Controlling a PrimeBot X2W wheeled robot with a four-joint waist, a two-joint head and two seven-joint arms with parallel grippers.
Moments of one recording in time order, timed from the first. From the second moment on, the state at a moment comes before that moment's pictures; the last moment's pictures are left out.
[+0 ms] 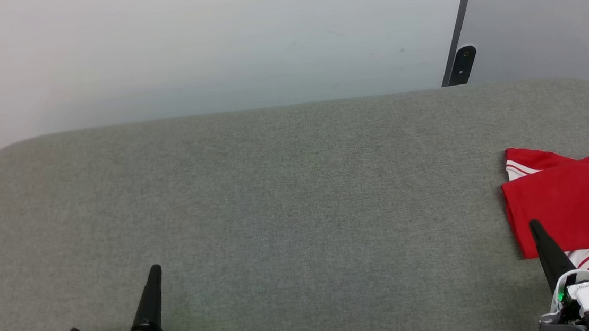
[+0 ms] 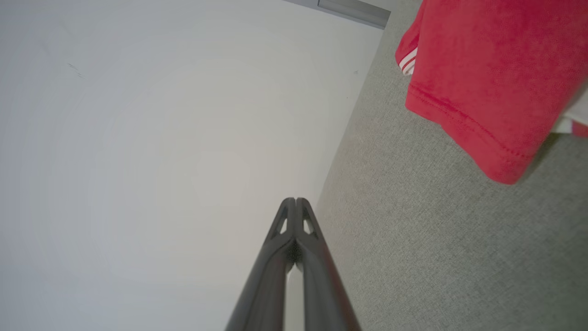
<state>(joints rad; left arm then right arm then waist) -0.06 0.06 0.10 0.22 -1.40 -0.12 0.06 -0.06 -0.07 -0.10 0.20 1.42 0.13 0.13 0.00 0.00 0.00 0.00</state>
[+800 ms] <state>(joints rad) -0.10 0.05 0.11 0.24 -1.57 -0.12 0.11 -0.09 -0.05 -0.11 0.24 1.57 0.13 0.12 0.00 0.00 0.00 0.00</state>
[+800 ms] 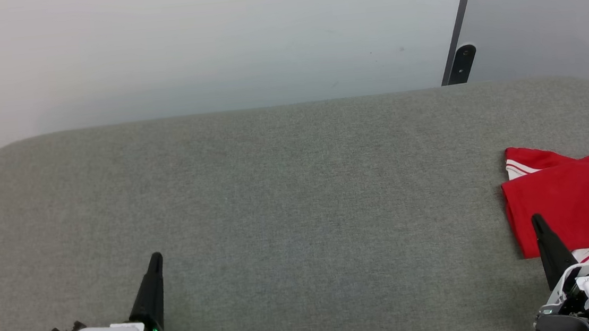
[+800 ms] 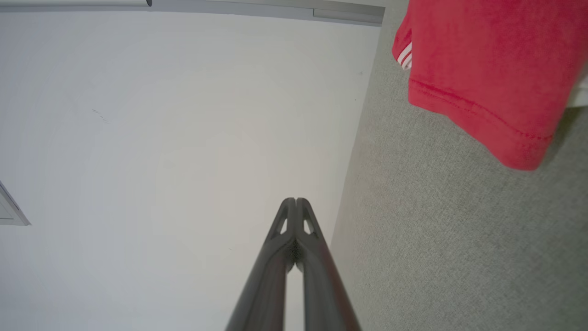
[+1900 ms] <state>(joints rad) -0.10 0.05 0.11 0.25 -1.61 -0.13 0.11 -0.11 -0.05 -0.11 0.25 1.61 0.13 0.11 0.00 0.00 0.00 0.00</state>
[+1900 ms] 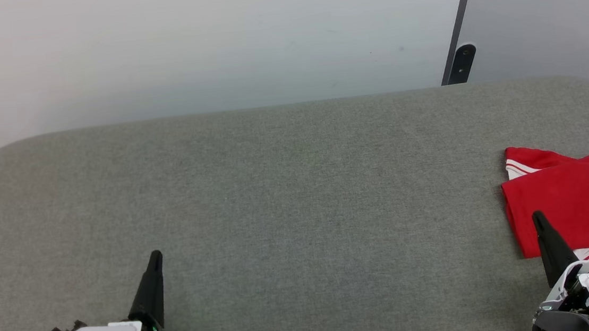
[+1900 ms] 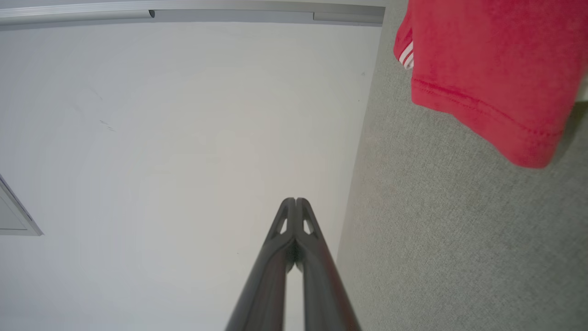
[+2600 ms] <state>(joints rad) -0.10 0.05 0.11 0.25 -1.61 -0.13 0.11 -0.11 -0.05 -0.11 0.25 1.61 0.13 0.11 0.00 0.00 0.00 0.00</state>
